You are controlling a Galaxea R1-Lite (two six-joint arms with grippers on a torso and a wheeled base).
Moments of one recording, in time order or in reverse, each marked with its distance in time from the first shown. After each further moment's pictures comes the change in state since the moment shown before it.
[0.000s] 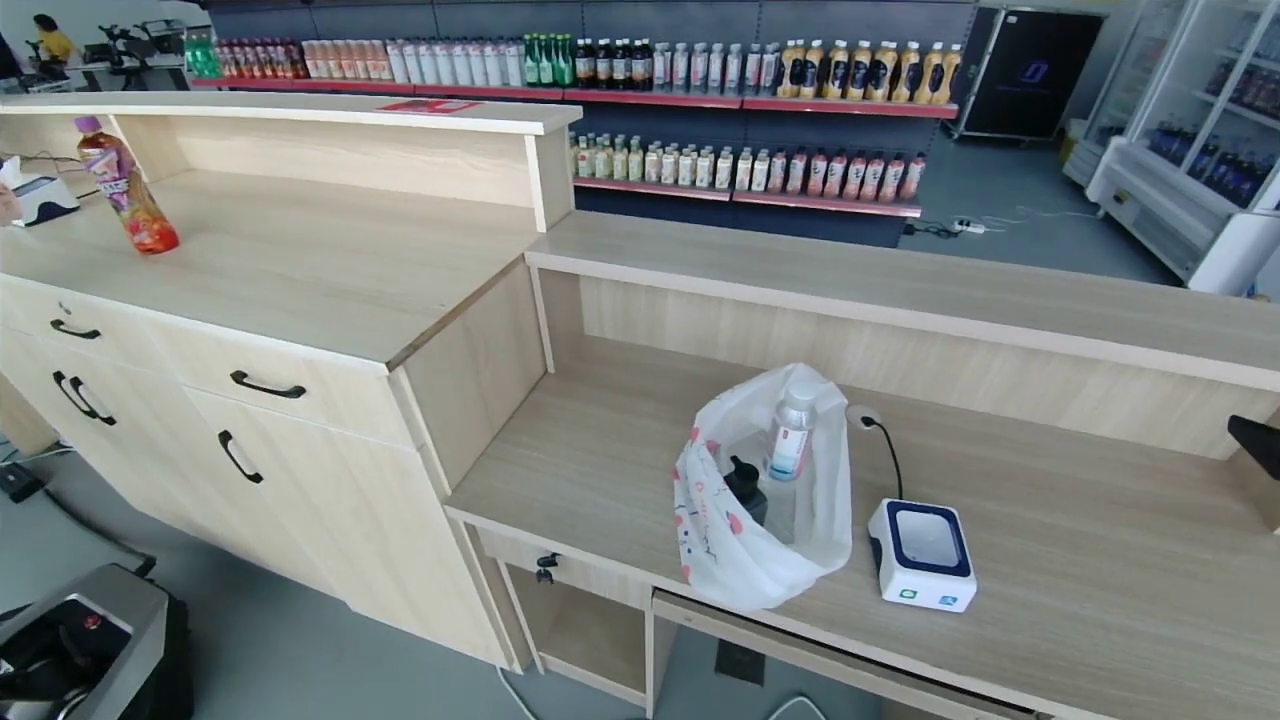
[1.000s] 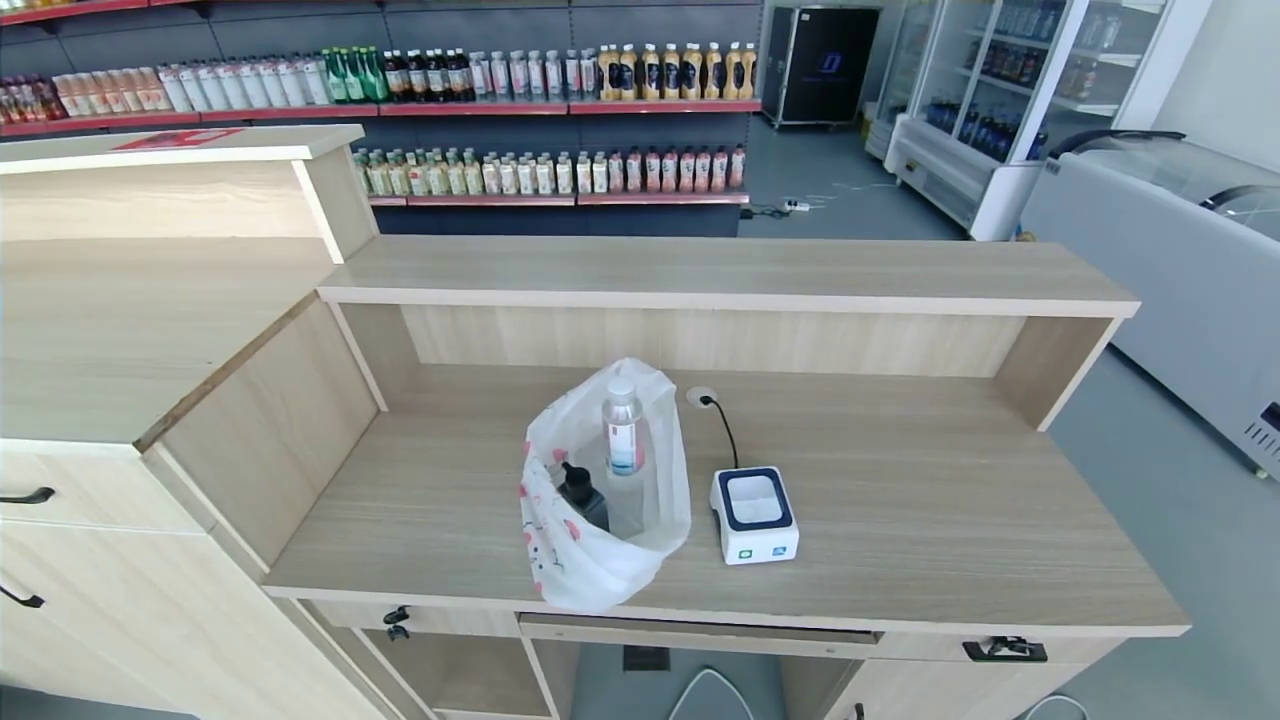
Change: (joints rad) left arm 0.000 0.000 0.000 0.000 0.000 0.000; right arm 0.163 -0.977 0.511 0.484 -0.011 0.230
